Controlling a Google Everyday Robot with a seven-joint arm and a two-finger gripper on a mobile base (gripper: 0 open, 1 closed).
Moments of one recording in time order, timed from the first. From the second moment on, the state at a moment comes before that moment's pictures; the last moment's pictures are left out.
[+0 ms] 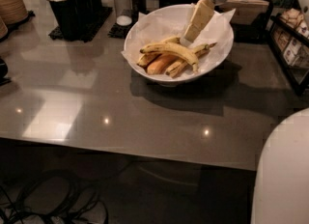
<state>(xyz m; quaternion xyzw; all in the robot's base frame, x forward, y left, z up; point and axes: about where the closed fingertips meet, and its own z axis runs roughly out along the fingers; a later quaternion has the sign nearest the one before) 0.655 -0.074 0.981 -0.68 0.66 0.13 0.30</state>
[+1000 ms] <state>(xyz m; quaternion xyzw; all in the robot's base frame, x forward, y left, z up) 0.672 -0.068 0.917 -0.64 0.70 0.17 0.27</state>
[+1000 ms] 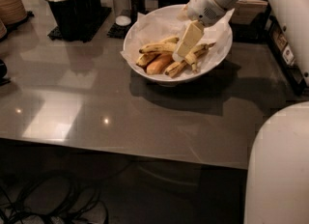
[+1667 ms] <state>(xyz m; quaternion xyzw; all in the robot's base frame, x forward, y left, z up) 0.677 -0.064 0.895 -0.63 0.71 0.18 0.26</state>
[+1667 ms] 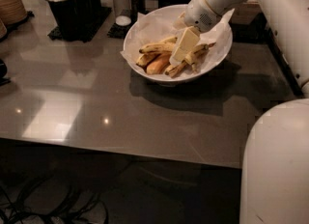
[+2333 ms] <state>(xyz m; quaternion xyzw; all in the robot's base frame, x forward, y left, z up) 0.677 -0.064 0.895 -0.63 0.71 0.18 0.26</state>
